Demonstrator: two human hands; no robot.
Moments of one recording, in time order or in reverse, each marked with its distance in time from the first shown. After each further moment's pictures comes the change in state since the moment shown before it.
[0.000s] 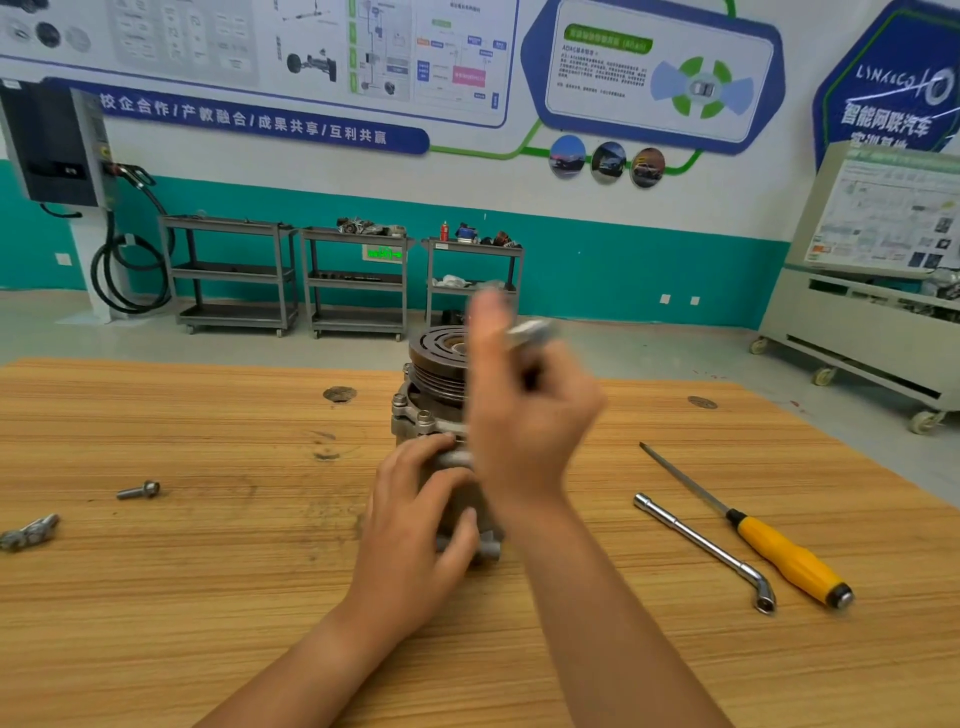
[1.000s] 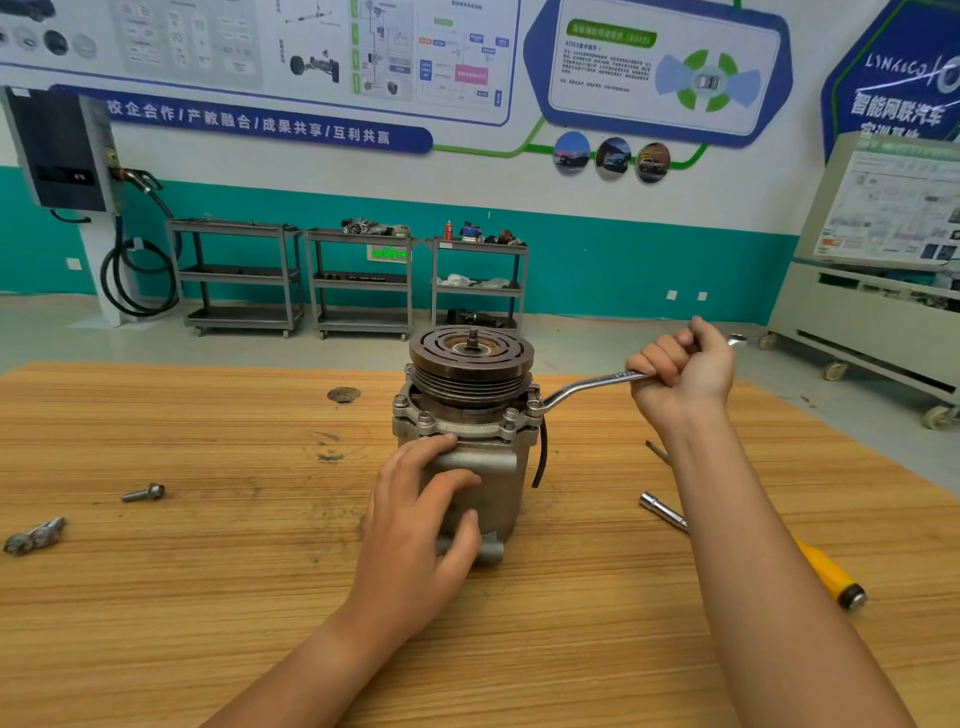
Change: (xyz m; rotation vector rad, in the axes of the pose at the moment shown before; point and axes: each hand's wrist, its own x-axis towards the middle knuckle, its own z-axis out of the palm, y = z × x) left_hand -0.001 -0.004 0.002 0.024 -0.008 -0.003; right_hand 0.072 0.111 -0.120 0.636 0.444 1.041
